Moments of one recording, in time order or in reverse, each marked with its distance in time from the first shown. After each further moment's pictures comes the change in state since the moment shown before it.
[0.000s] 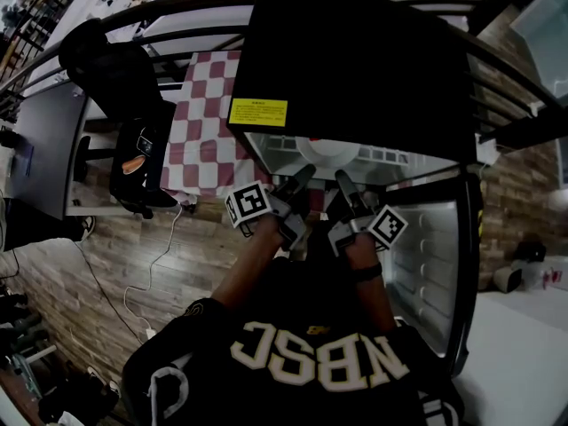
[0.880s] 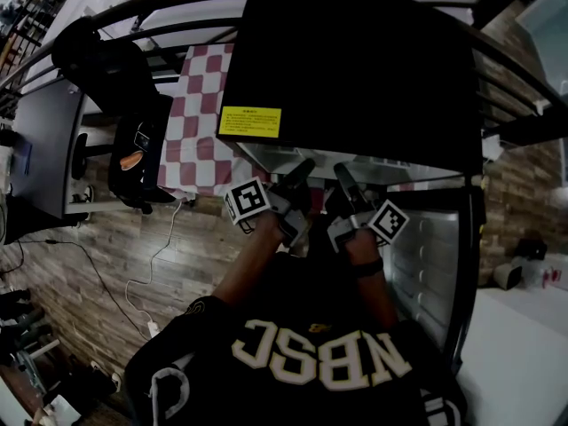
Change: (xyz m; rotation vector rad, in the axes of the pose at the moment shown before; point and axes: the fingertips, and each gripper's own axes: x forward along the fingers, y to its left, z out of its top) left arm 0.019 -0.002 0.014 -0.020 -0.026 -0.017; right arm 0.021 0.002 0.013 -0.016 0.031 0.014
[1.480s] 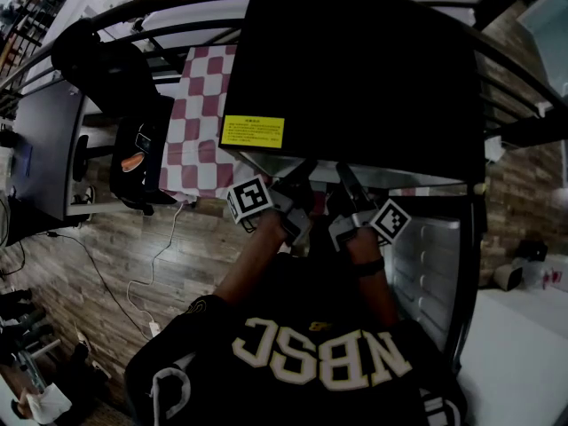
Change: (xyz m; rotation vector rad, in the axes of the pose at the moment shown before) left arm 0.010 -0.002 0.011 -0.013 -0.005 0.007; right arm 0.013 0.003 0.009 0.024 -0.024 0.001
